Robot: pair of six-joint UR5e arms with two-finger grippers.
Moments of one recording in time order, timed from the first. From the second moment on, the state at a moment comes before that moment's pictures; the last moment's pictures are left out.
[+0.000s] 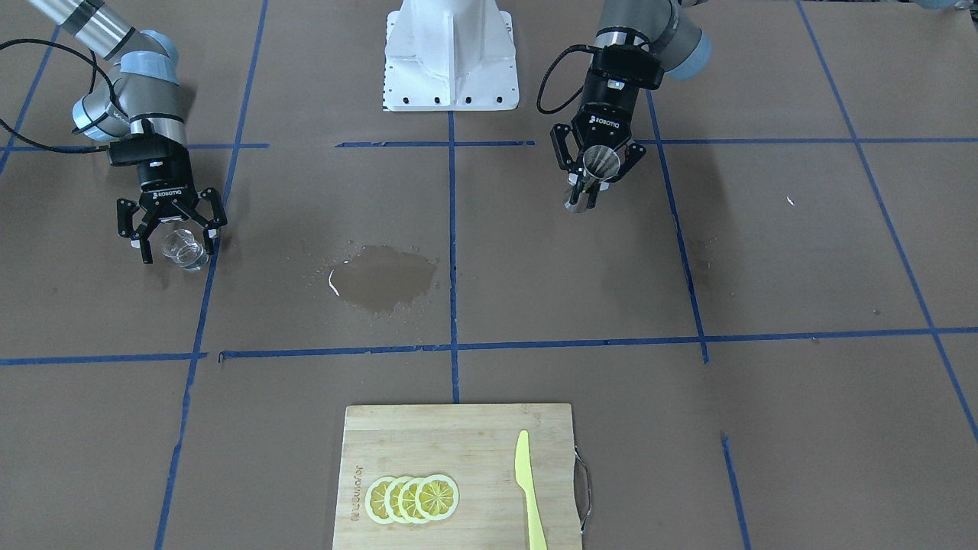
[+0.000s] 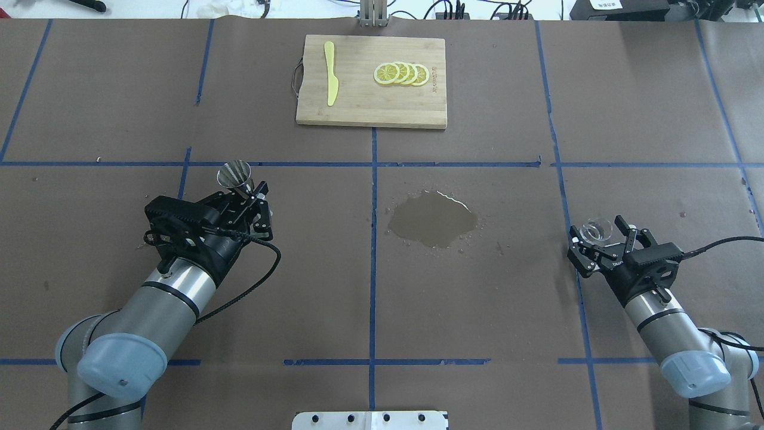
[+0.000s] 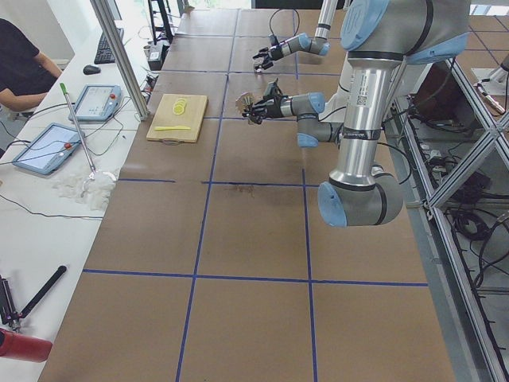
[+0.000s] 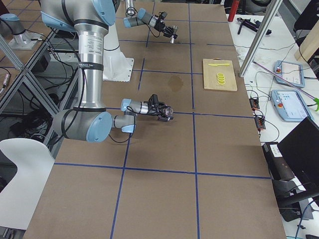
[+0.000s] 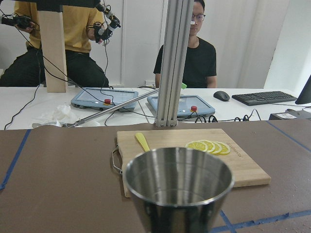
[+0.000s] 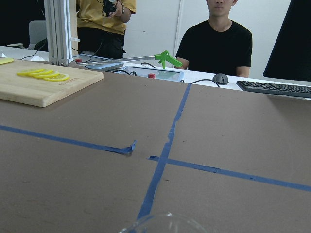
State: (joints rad) left arm -0.23 -1.79 -1.89 -2.48 -0.72 -0.95; right arm 0.21 -1.65 1.47 -0.14 0.61 0.93
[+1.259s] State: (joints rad) left arm -0.23 -1.79 -1.89 -2.48 -0.72 -0.95; right arm 0.21 -1.65 1.46 -0.14 0.64 0.93
